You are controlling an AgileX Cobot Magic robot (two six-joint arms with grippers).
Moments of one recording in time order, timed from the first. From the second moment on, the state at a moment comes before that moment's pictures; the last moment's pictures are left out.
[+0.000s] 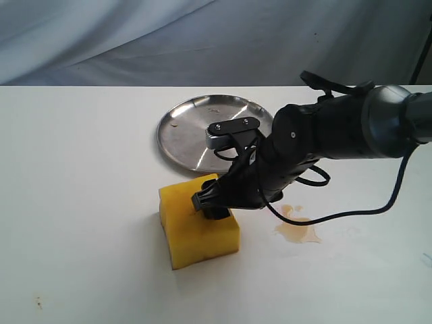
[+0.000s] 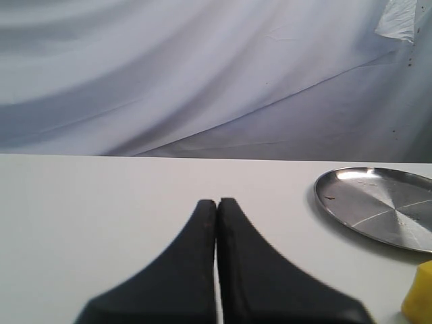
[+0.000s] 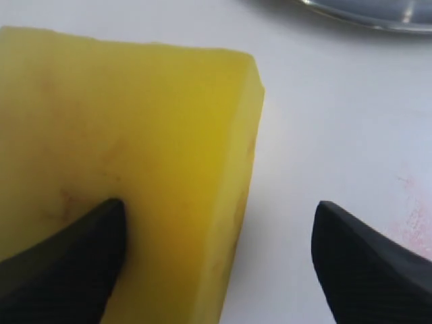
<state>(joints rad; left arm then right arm) -0.03 0.00 0.00 -0.04 0.15 0.01 0.62 1.92 -1.13 0.28 0.45 -0.07</state>
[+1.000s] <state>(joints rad) -0.03 0.00 0.00 -0.04 0.15 0.01 0.55 1.74 -1.04 0.29 0.48 -0.08</state>
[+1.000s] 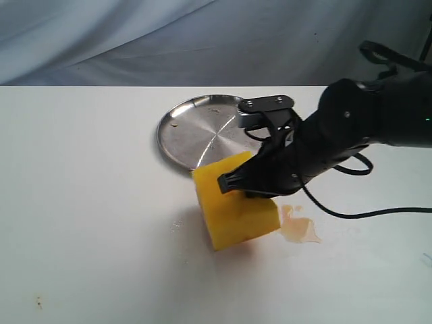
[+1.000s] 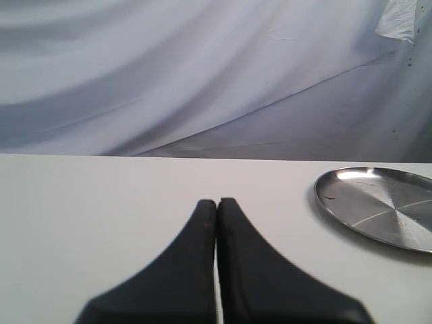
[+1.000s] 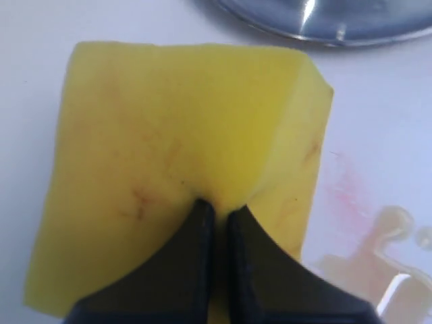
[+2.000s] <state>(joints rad) -0.03 0.00 0.00 -0.04 0.15 0.01 0.26 1.56 -0.67 0.23 0.27 0.14</state>
